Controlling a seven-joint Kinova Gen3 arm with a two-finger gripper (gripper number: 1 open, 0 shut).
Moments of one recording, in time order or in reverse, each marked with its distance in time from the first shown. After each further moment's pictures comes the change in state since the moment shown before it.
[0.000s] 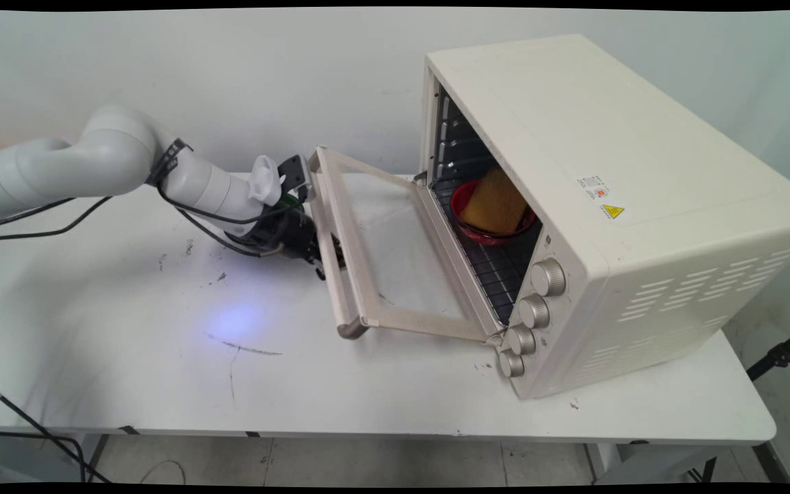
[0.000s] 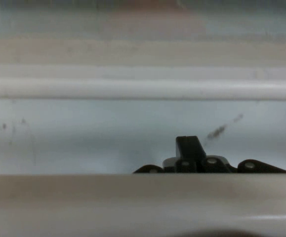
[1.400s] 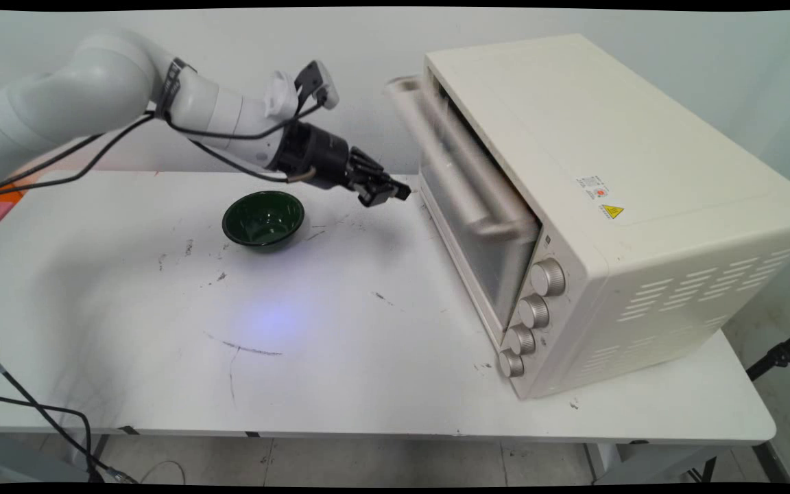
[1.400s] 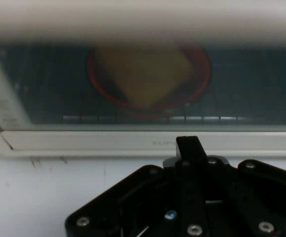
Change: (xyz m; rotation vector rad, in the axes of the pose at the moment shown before) arm 0.099 0.000 -0.045 -0.019 0.228 -0.001
